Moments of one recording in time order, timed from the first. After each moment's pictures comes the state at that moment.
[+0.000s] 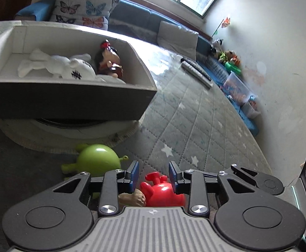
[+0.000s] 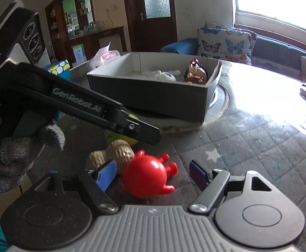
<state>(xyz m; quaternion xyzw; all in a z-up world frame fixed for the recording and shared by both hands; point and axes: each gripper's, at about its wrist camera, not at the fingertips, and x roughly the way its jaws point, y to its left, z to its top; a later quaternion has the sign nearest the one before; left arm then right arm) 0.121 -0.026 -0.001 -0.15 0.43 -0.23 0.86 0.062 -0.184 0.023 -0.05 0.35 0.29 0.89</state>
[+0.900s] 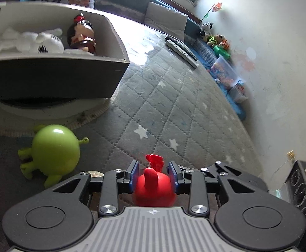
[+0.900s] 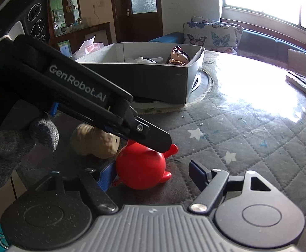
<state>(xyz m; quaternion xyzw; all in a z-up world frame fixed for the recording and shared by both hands) 0.125 -0.063 -0.010 -0.15 0.46 -0.26 0.83 0.055 -0.201 0.008 -0.05 0.36 0.25 0.90</state>
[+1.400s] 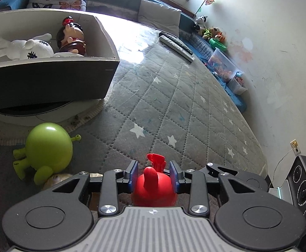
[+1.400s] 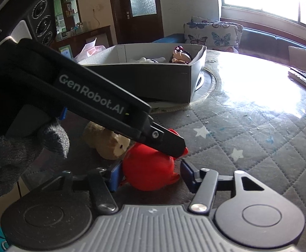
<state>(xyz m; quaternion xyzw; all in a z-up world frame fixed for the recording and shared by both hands) 0.125 -0.072 -0.012 -0.13 0.46 -0.28 0.83 0.050 -0.197 0.004 -0.04 0.36 0.26 0.90</state>
